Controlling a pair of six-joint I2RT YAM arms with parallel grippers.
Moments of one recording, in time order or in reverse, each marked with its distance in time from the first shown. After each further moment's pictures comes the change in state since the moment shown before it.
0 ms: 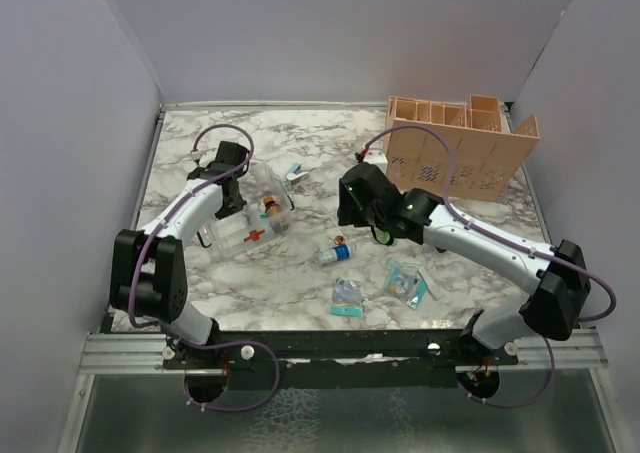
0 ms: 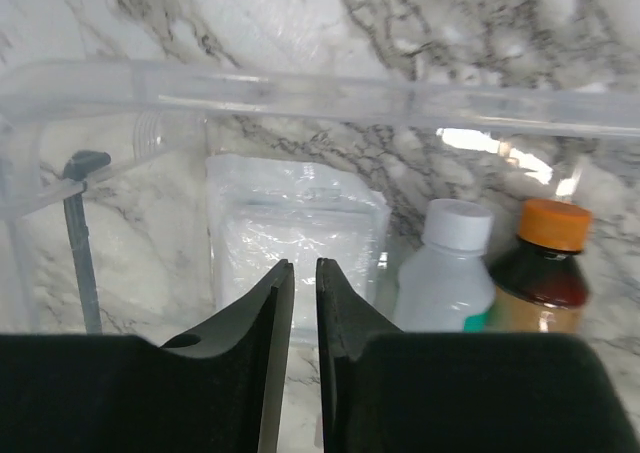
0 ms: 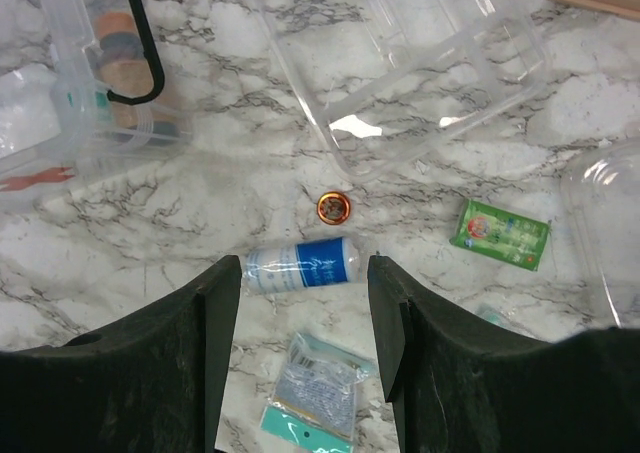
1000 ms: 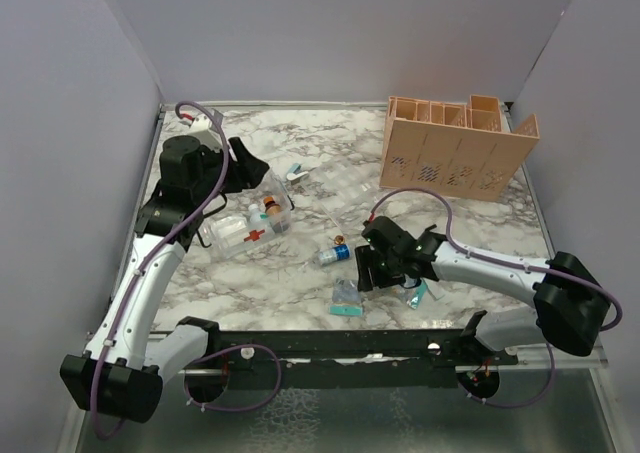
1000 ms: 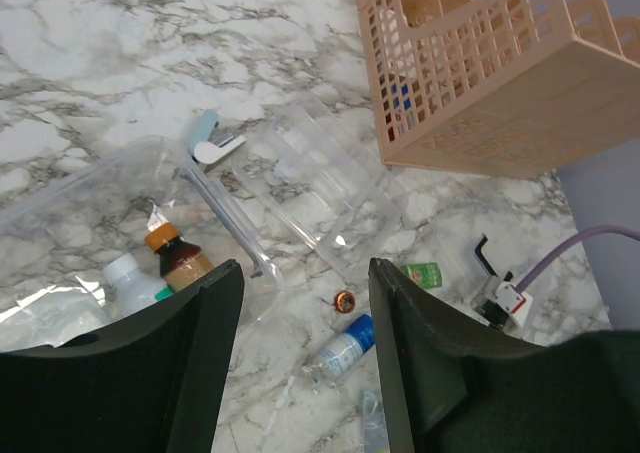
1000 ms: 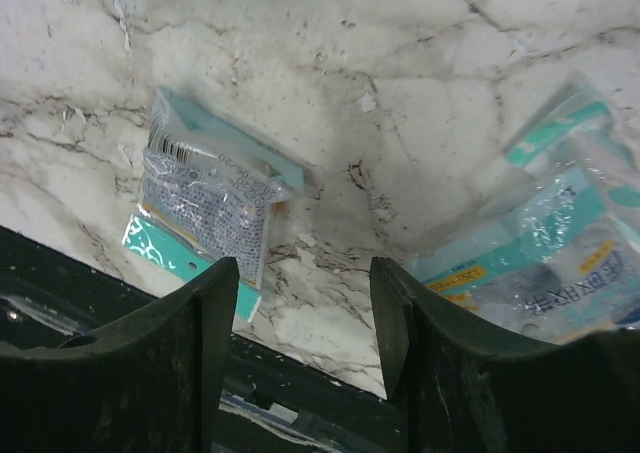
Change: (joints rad) left arm 0.000 -0.551 0.012 0.288 0.621 0.240; right arm -0.003 -0.134 -0.493 0.040 -0.365 -0.016
